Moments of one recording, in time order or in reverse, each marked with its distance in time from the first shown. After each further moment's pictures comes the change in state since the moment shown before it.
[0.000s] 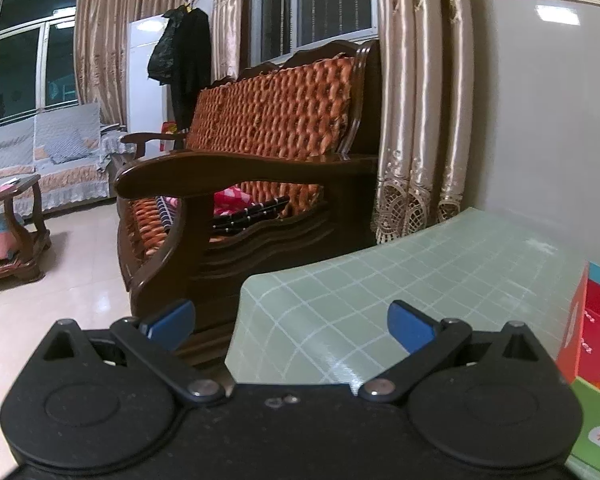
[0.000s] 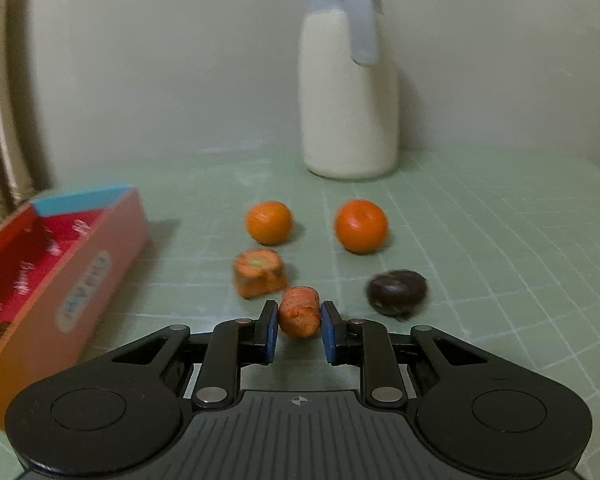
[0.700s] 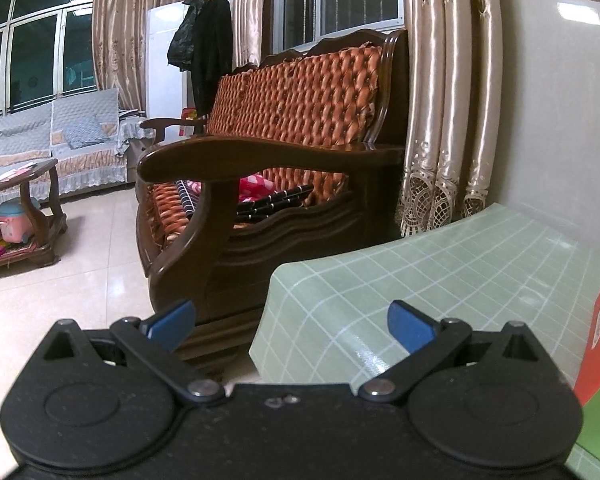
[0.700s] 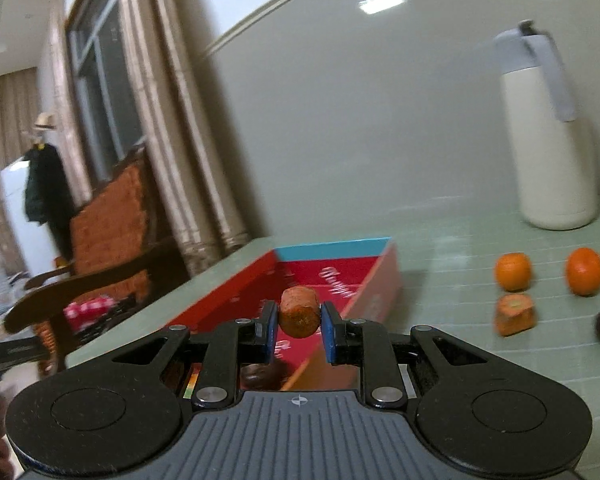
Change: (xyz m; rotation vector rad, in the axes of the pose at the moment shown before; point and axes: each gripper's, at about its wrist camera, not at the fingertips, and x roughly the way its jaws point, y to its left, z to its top) left arm 0.006 0.016 -0.001 -0.027 0.037 0.049; right arm -0.043 0.059 -0.002 -0.027 -0.149 0.626
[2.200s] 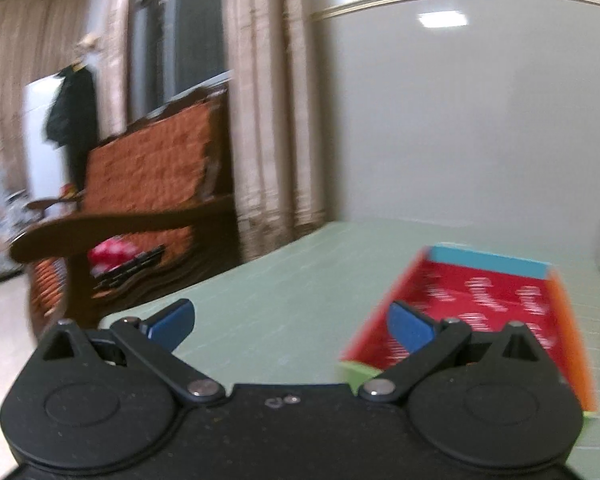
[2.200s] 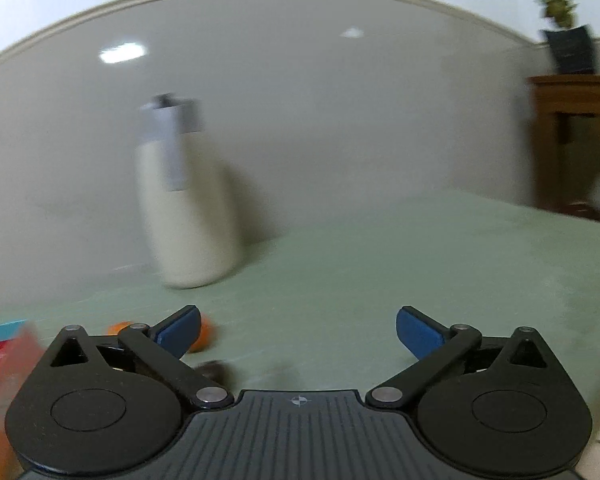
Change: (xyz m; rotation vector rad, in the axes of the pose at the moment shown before) left arm -0.080 -0.124 -0.033 0.235 -0.181 -0.354; right arm -0.093 -0.105 0.006 0.147 -0.203 -0.984
